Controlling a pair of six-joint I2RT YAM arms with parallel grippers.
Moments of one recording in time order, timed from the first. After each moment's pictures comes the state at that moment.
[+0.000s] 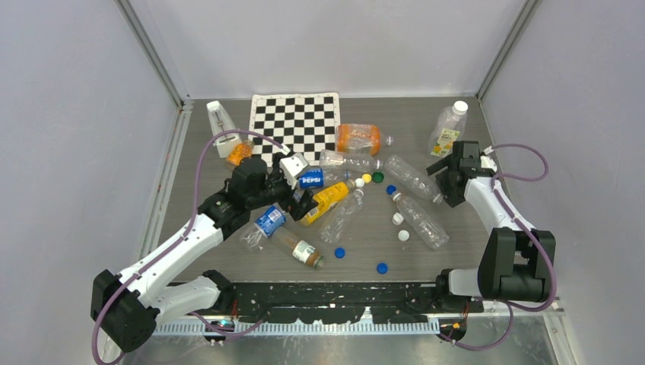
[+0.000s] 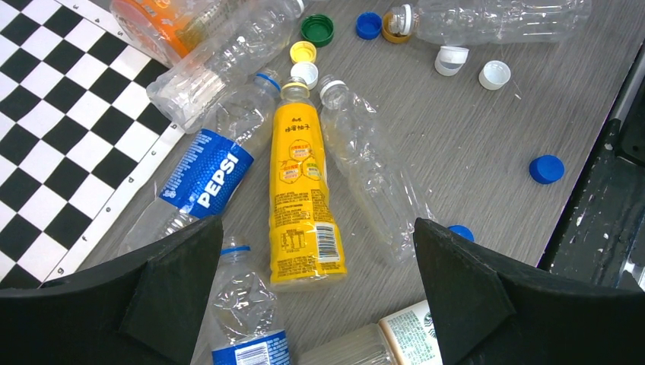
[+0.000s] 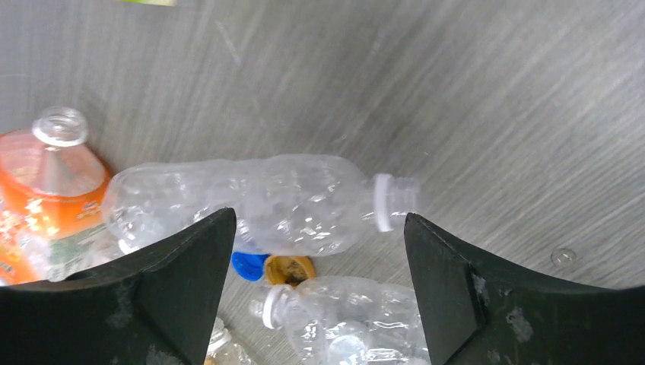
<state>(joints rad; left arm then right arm) -0.63 1.03 0.81 -0.20 0.33 0.15 -0.09 1.33 0.82 -0.48 0.16 0.96</state>
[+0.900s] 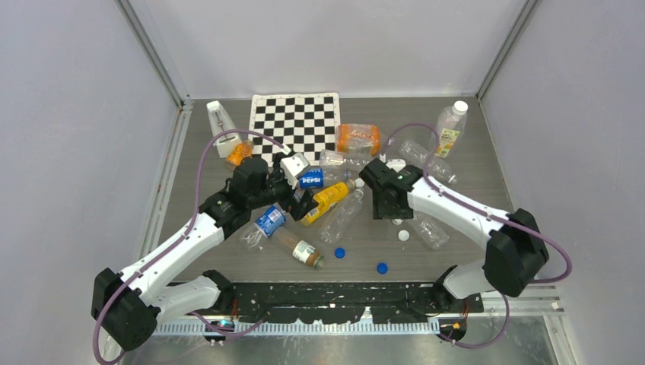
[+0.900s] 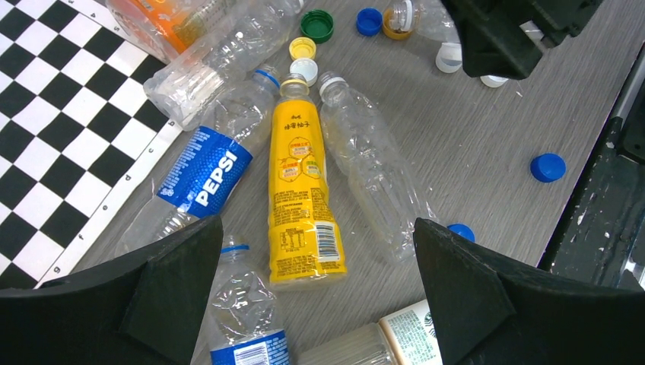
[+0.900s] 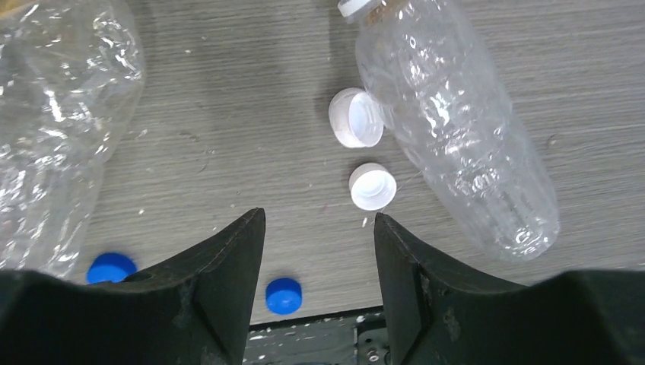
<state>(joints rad) -0.63 1.04 0.81 -0.20 0.33 0.15 0.68 1.38 1.03 -0.97 0.35 0.71</state>
